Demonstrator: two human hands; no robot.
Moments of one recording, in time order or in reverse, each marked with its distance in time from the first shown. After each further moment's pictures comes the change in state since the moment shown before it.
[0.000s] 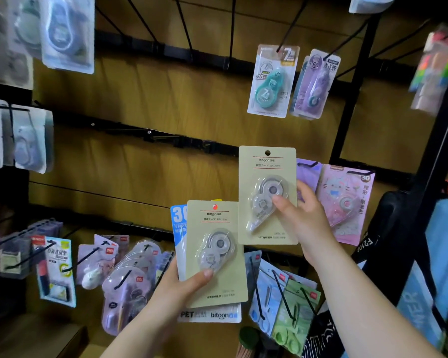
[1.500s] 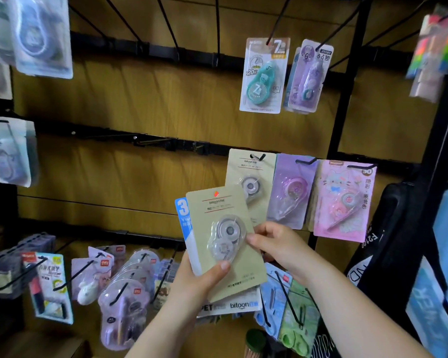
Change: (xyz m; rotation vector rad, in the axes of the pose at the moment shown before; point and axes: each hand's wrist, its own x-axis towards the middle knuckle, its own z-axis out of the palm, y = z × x) left_hand 0.020 0.011 0.026 -0.020 0.024 0.105; right_hand -0.006 0.033 0.012 -0.246 -0.270 0.327
